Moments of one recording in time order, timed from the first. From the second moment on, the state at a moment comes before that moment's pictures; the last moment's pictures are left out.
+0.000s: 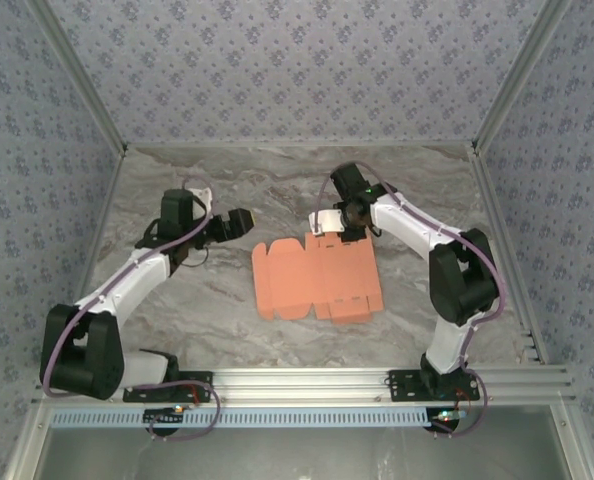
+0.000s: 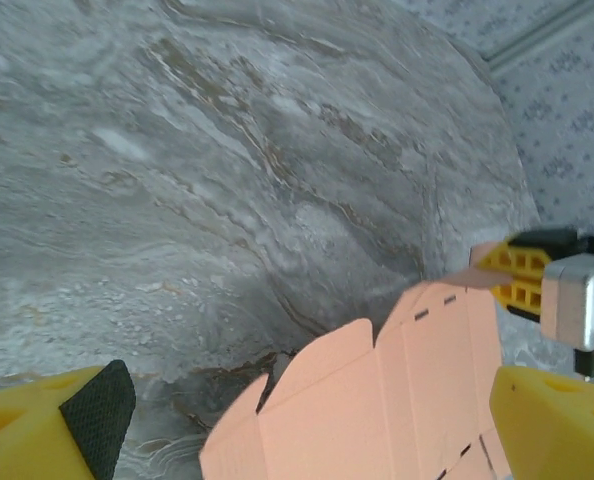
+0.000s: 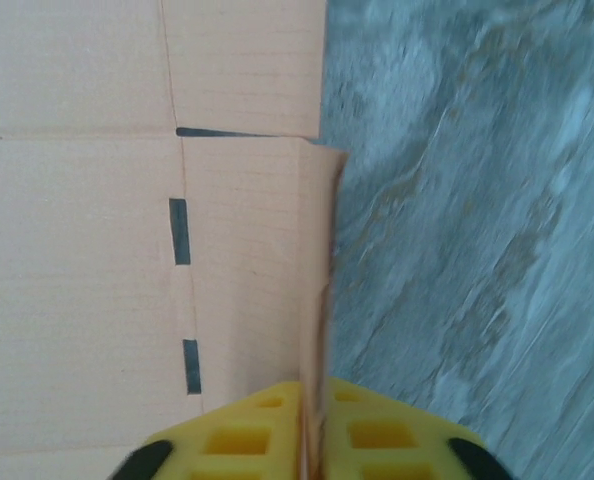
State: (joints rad) left arm -0.25 1.31 0.77 -0.07 0.49 -0.51; right arm 0.49 1.80 1.38 -0.72 0.01 -1.29
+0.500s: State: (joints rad) left arm -0.38 1.62 0.90 0.07 0.53 -0.36; right arm 0.34 1.39 1.03 -0.20 -0.27 -0.79
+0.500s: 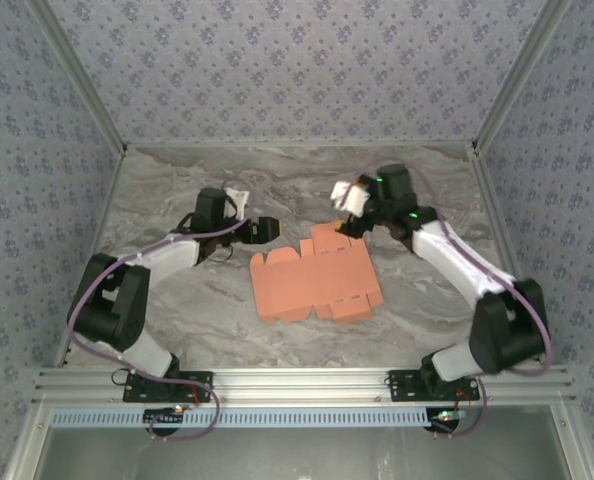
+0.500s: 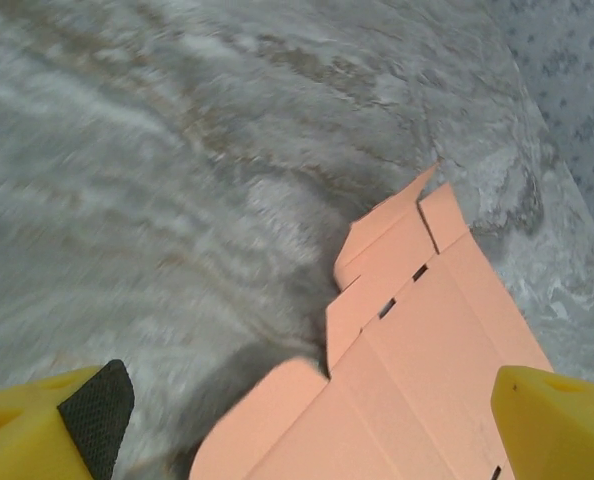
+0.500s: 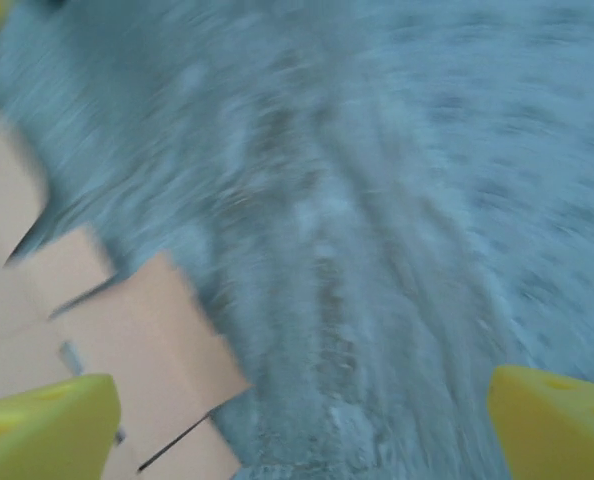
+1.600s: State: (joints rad) left arm -0.59 2.40 1.96 -0.72 0.72 0.41; right arm 0.00 1.06 0.85 -0.34 -0.36 0.43
